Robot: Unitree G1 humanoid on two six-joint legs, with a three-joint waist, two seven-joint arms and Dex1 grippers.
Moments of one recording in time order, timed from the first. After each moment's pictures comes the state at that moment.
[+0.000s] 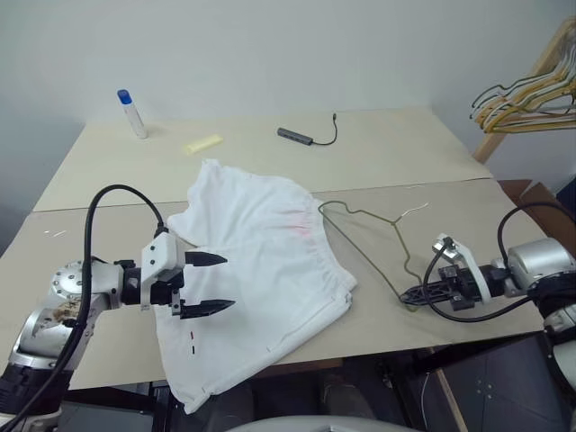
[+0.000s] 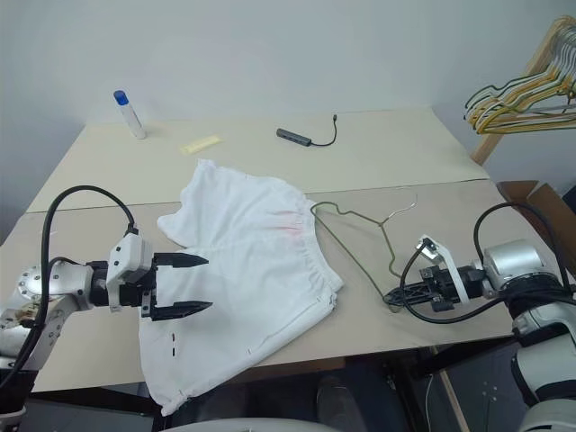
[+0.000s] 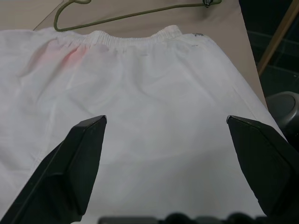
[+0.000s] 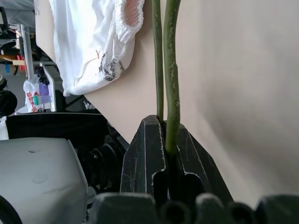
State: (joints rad) left arm -0.04 0.85 0.07 -0.26 -0.46 0.32 -1.21; right arm -0.67 -0.95 0.50 0.63 0.53 1.16 1.56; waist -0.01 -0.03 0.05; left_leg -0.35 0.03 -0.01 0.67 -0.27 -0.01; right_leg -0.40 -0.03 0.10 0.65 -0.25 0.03
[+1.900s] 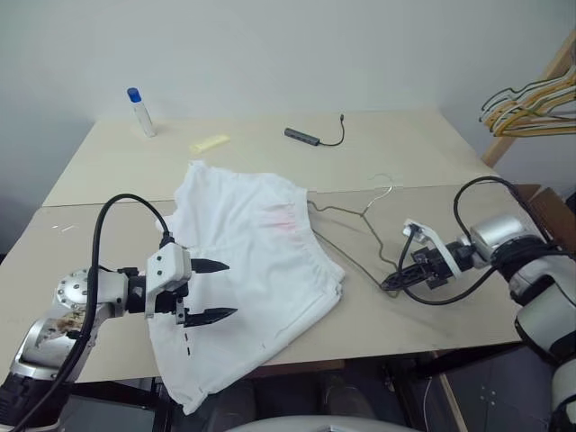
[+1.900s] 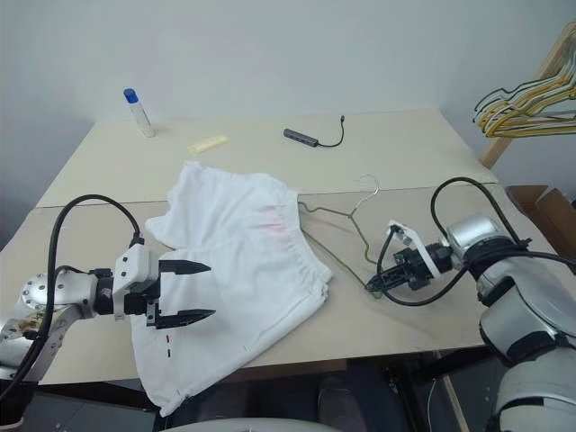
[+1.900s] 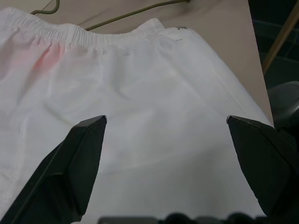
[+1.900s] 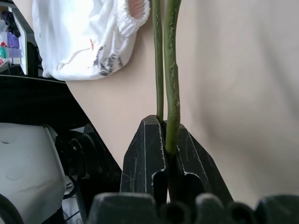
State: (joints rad) left arm 0.01 0.86 0.06 -0.31 -0.43 0.30 -1.17; right arm -1.01 -0.83 1.00 0.91 0.70 0.90 1.56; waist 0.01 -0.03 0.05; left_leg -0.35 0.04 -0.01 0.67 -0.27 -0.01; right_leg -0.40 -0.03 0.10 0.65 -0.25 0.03
